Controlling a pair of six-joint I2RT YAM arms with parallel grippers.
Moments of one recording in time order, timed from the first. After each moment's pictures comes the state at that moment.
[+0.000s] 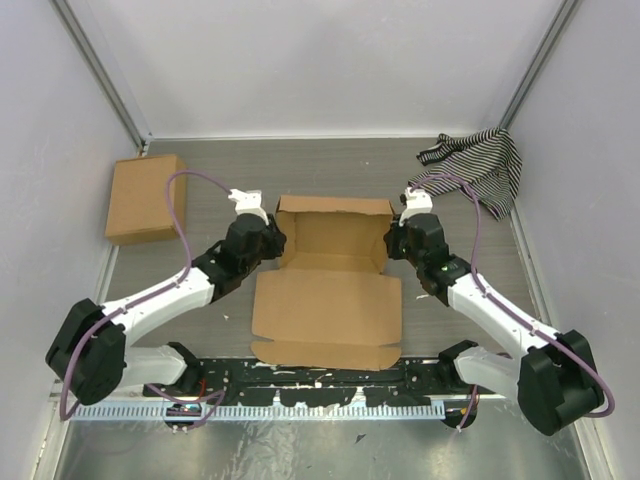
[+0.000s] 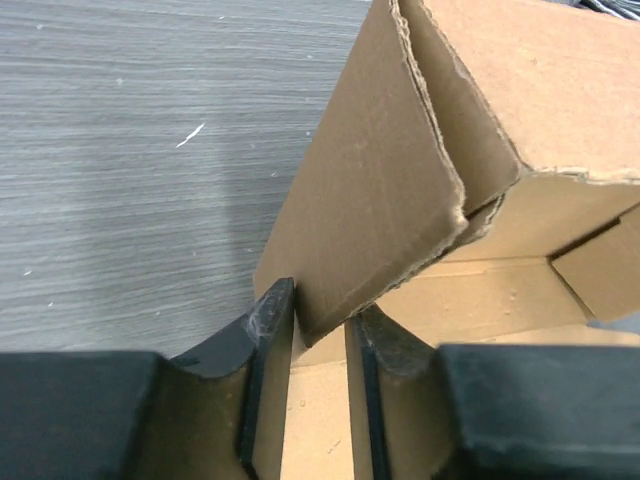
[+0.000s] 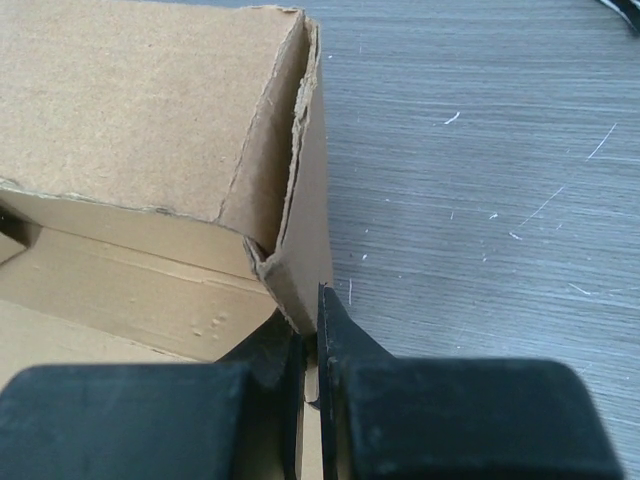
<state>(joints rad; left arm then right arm) -0.68 1.25 0.69 0.09 -0.27 -0.55 0.43 1.08 0.60 0.00 0.11 0.28</state>
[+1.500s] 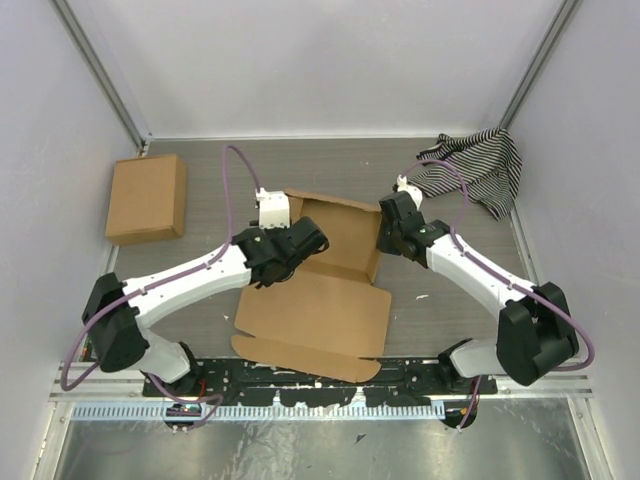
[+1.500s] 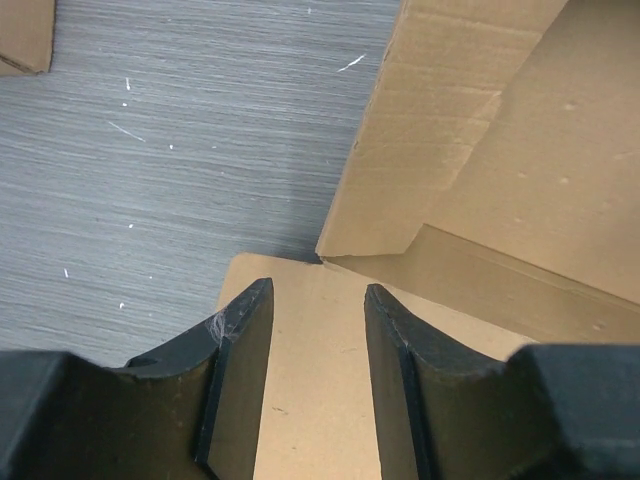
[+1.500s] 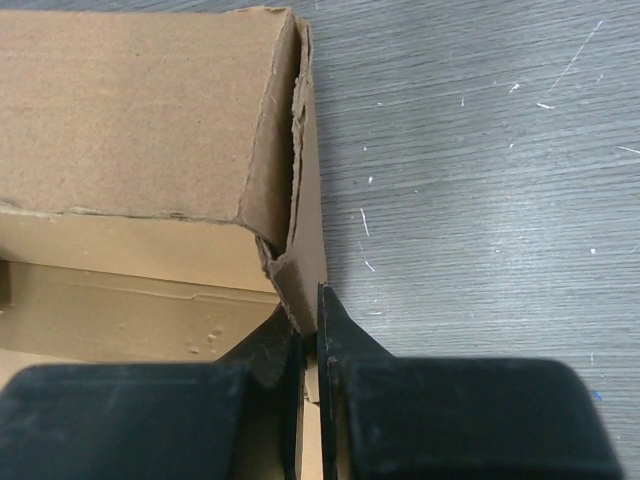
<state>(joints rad) -1.00 1.50 1.23 -0.88 -0.87 -0.94 0.48 1.34 0.91 -0.44 0.21 0.59</state>
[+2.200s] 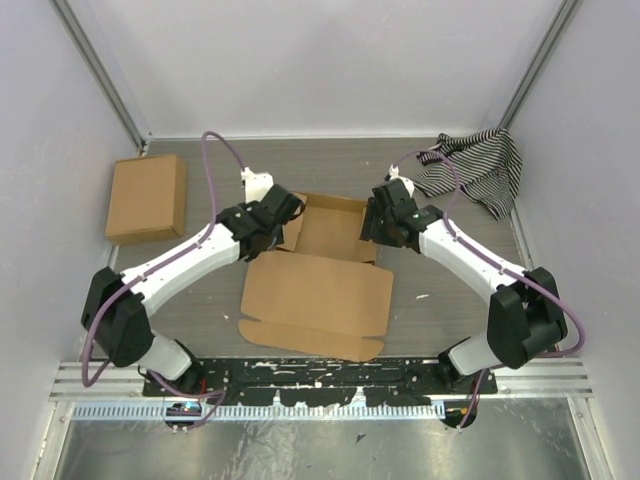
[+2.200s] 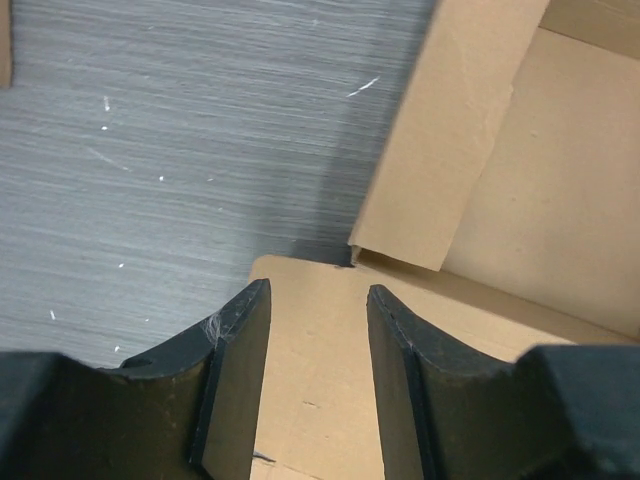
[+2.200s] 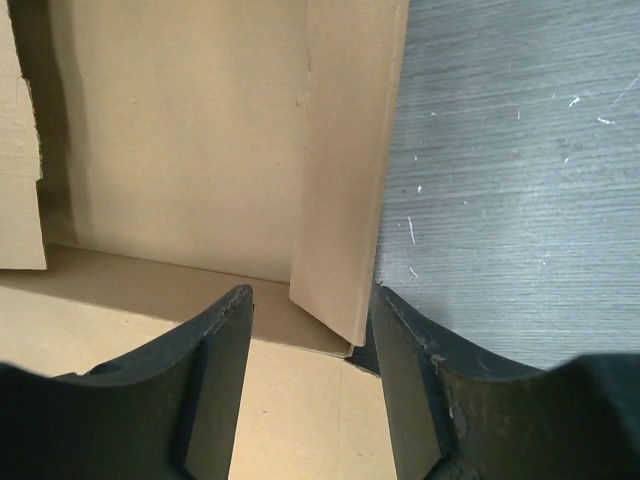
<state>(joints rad) -0.76 1.48 1.20 -0.74 -0.63 -0.74 0.48 1.44 1.04 -0.51 0.14 0.61</state>
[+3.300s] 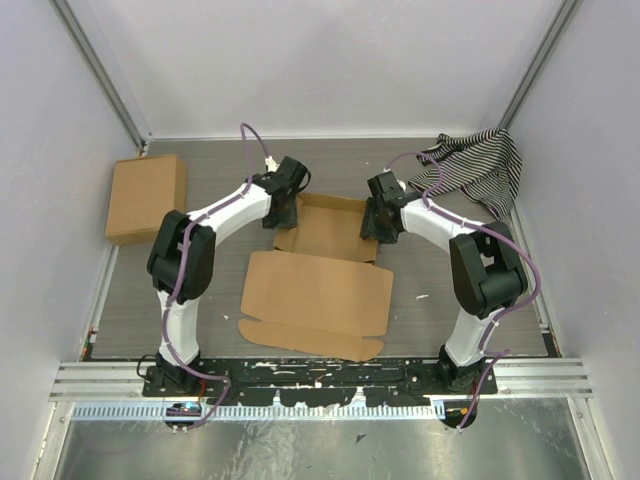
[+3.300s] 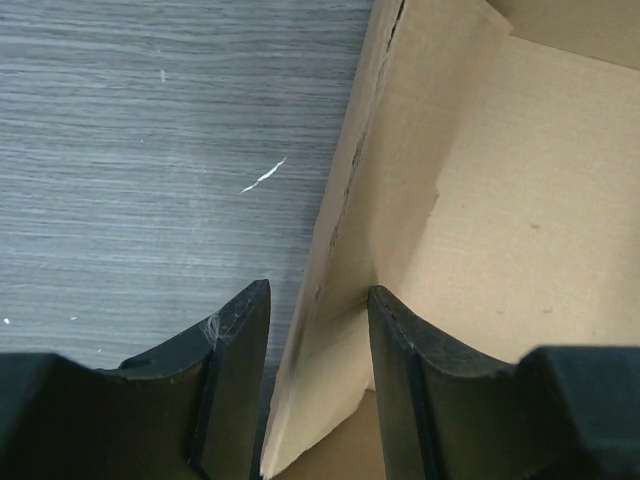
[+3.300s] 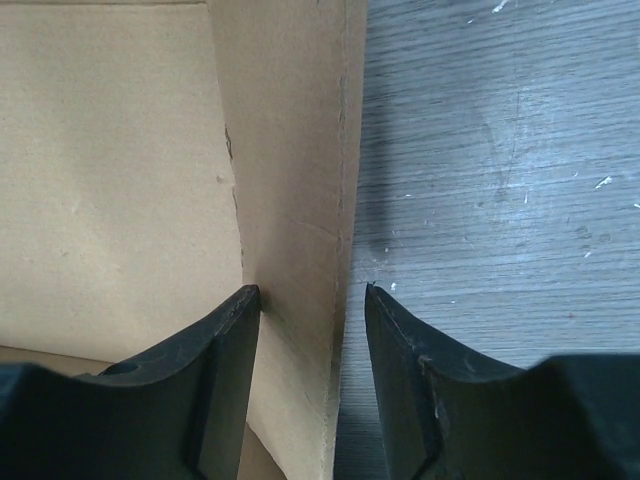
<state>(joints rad) -0.56 2.00 1.55 -0.69 -0.30 -0.56 0.39 1.78 1.18 -0.48 0.09 0.55</state>
